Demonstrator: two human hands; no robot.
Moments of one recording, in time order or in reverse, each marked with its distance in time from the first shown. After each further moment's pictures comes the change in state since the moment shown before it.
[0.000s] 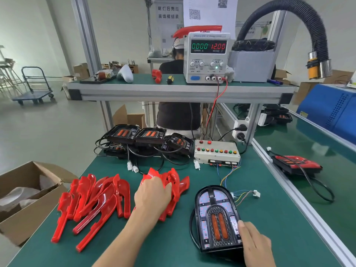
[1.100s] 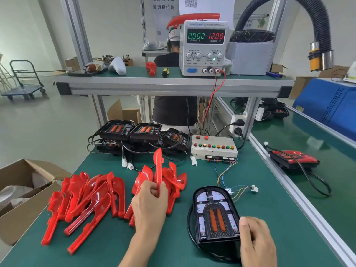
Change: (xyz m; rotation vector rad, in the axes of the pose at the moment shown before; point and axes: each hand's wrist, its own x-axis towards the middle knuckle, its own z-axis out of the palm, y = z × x) left_hand -0.033 -0.002 0.028 -0.704 0.355 -0.125; right_hand -0.006 0.003 -0.015 0.304 0.131 -0.087
